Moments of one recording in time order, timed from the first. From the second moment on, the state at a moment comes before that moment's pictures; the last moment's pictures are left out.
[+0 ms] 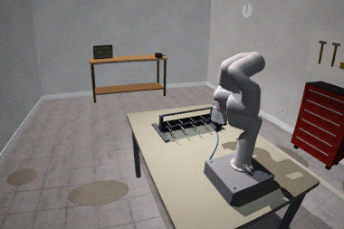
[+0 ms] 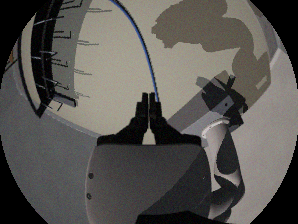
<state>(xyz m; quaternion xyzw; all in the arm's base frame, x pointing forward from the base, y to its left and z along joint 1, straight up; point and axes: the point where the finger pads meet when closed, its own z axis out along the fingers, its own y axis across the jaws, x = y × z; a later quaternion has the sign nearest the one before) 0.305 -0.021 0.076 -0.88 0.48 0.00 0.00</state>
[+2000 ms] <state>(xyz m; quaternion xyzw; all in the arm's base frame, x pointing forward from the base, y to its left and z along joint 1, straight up) 0.300 -0.014 0.076 -0.92 0.39 0.00 0.00</state>
